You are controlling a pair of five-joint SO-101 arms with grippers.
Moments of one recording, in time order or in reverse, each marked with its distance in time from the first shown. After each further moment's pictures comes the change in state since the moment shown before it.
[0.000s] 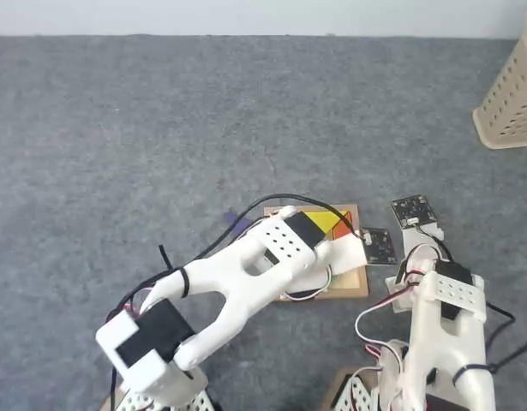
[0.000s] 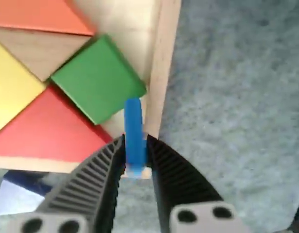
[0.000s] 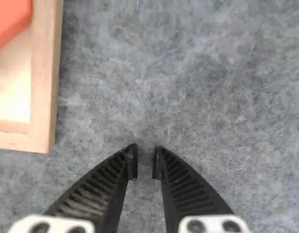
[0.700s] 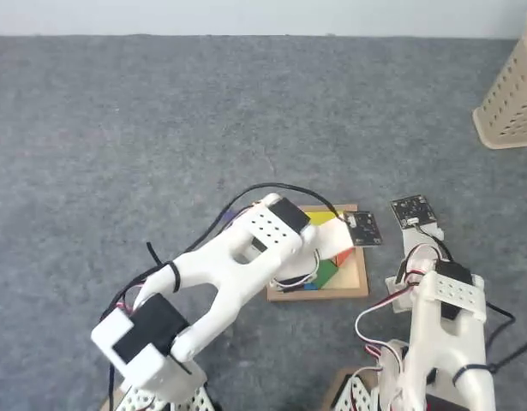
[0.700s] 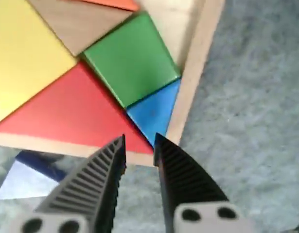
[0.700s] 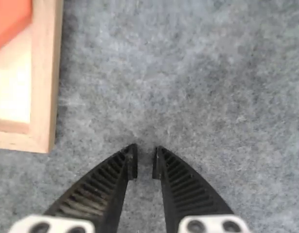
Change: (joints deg) left arm -5.4 0.0 0.0 0.0 -1.0; right arm 0.0 0.0 0.0 0.0 0.0
